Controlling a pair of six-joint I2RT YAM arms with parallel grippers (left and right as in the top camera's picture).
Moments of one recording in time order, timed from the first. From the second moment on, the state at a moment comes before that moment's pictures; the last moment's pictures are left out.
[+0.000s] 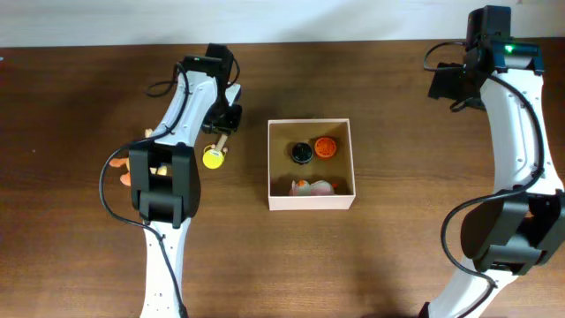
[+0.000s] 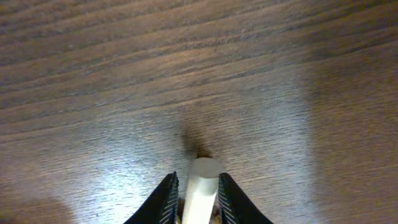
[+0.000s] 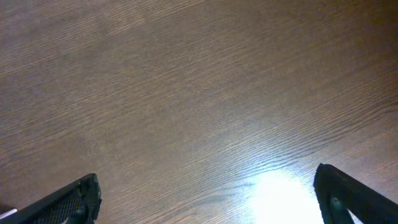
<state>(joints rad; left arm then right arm) -0.18 2.50 2.21 -1.24 -0.01 0.06 -0.13 2.00 1.99 -1.15 0.25 0.21</state>
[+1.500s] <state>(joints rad) -0.18 2.50 2.16 -1.25 -0.01 0.05 -0.13 2.00 1.99 -1.15 0.25 0.21</state>
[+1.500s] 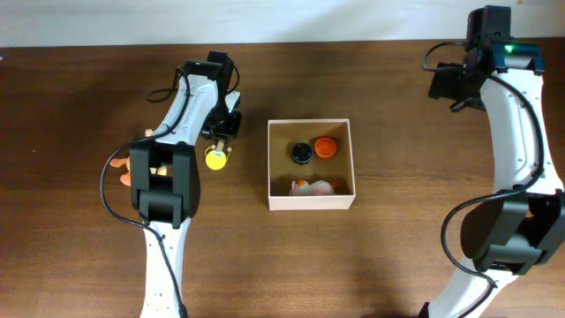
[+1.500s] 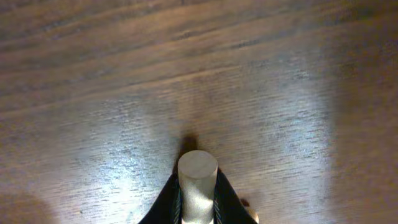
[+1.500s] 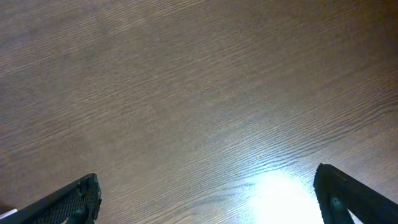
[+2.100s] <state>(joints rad) -0.21 2.50 2.81 -1.55 -0.01 0.03 -0.13 2.00 1.99 -1.15 0.25 0.21</state>
